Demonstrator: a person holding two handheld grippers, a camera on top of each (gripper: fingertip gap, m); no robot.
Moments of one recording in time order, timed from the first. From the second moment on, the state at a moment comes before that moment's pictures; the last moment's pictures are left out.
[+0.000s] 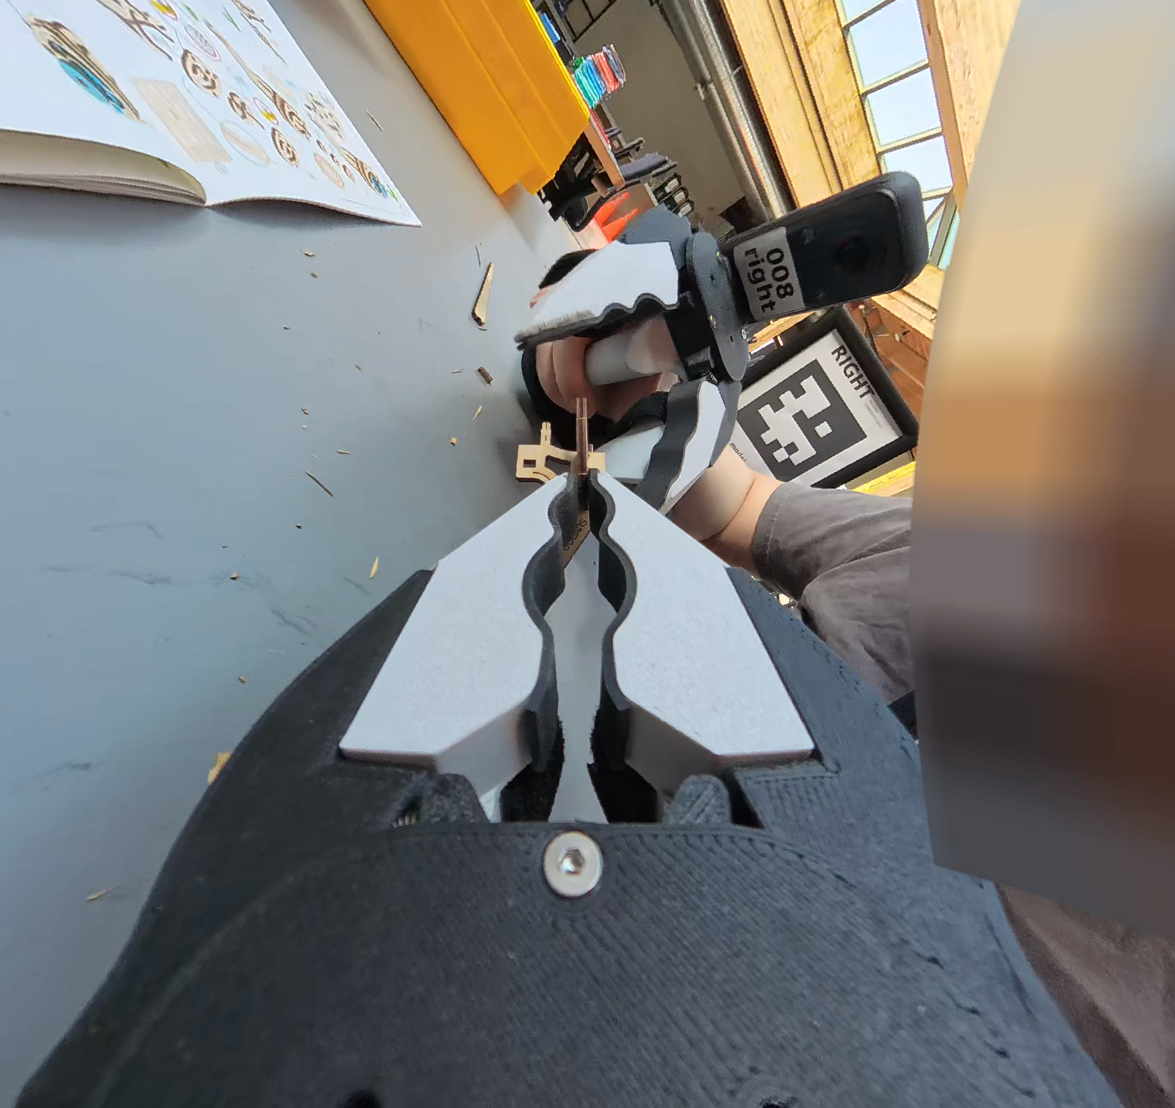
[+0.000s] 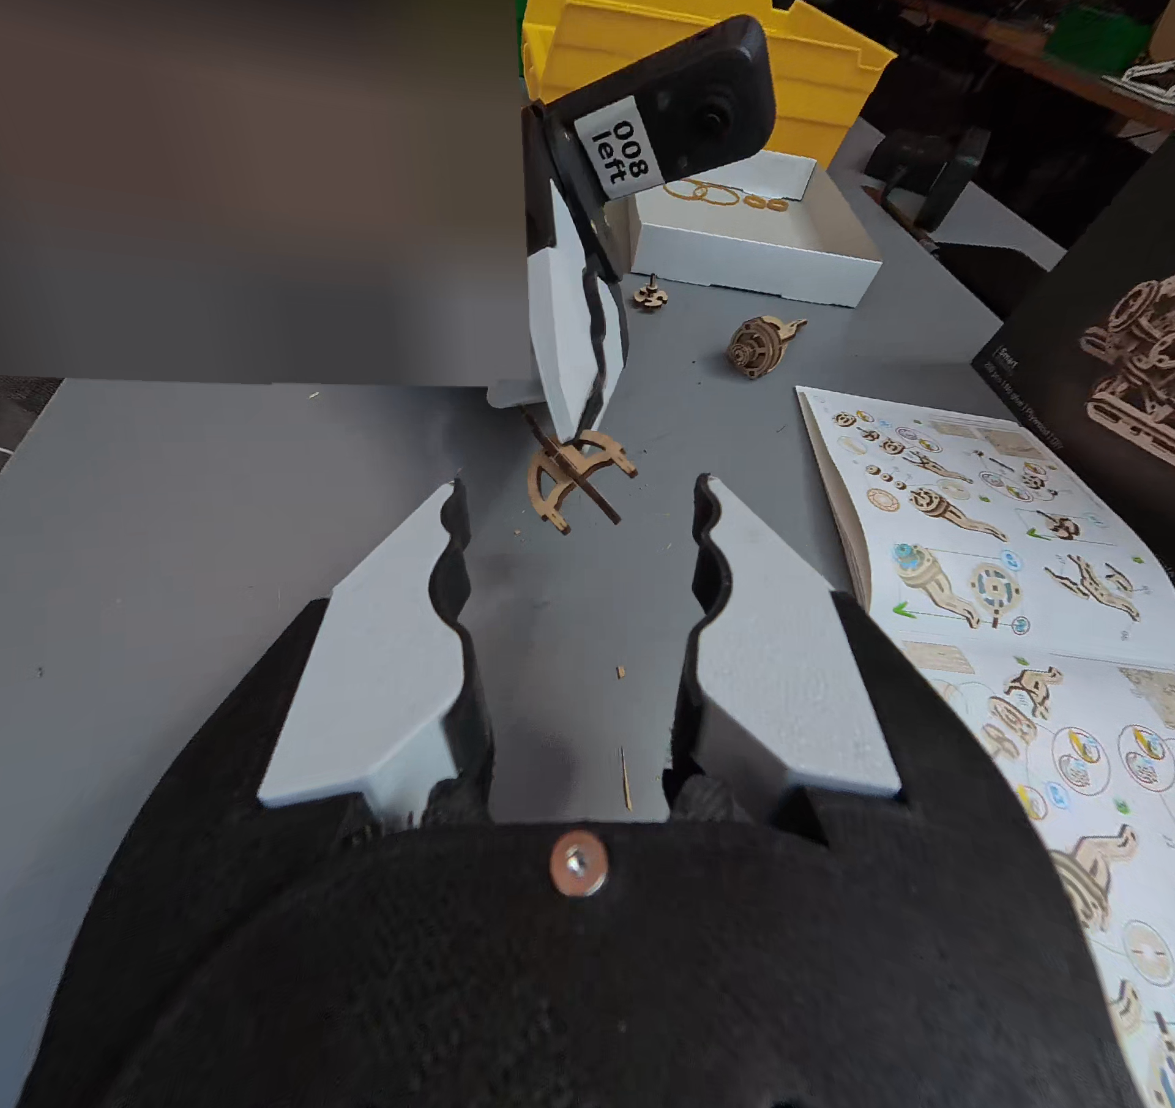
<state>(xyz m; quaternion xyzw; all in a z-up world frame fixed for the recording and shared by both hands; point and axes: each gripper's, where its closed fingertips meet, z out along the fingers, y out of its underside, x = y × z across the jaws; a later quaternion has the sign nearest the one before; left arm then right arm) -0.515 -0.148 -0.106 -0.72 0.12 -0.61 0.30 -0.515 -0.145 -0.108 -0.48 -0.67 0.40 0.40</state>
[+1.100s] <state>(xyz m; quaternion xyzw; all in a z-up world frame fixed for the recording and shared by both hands) -0.528 -0.128 -0.058 -0.65 0.09 -0.59 0.48 -0.527 -0.135 -0.072 -0.59 -0.39 0.68 0.18</state>
